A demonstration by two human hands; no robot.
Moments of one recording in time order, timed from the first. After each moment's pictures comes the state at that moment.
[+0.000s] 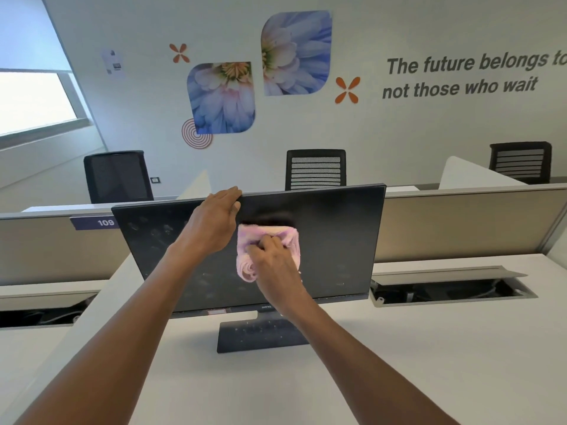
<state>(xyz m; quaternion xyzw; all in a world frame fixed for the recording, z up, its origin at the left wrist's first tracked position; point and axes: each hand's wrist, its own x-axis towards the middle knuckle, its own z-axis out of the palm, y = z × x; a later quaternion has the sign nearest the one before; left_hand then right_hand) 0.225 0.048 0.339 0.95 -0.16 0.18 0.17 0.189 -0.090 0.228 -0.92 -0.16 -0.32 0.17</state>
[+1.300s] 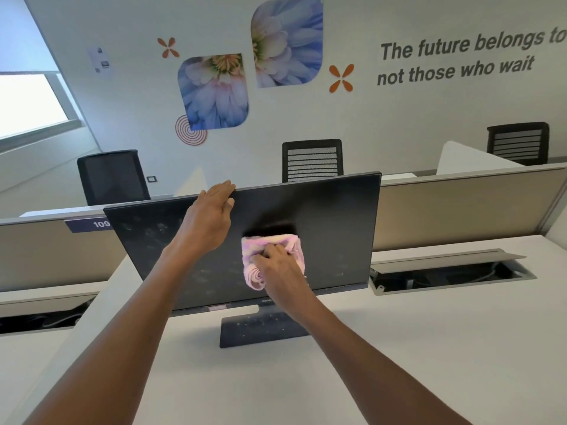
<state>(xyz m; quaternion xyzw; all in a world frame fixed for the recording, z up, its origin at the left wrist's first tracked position) 0.219 0.045 0.337 0.95 -0.15 0.17 0.21 0.188 -0.107 0.195 -0.93 -0.17 -0.27 0.18</state>
